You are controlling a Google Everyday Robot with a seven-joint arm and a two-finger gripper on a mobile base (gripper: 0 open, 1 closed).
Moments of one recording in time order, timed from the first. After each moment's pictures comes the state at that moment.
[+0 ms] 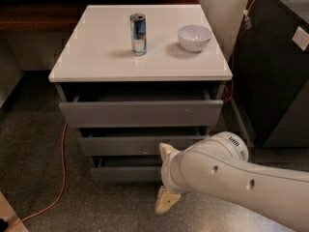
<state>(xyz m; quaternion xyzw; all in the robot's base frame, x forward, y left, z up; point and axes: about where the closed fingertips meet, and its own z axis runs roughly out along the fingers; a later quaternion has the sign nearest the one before) 0.422 -0.036 0.661 -0.66 0.71 0.01 0.25</state>
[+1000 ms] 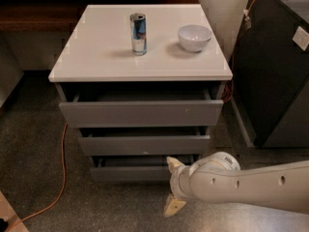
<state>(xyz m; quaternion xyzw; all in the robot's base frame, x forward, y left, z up) 0.448 -0.063 0.539 -0.65 0.71 0.02 0.25</state>
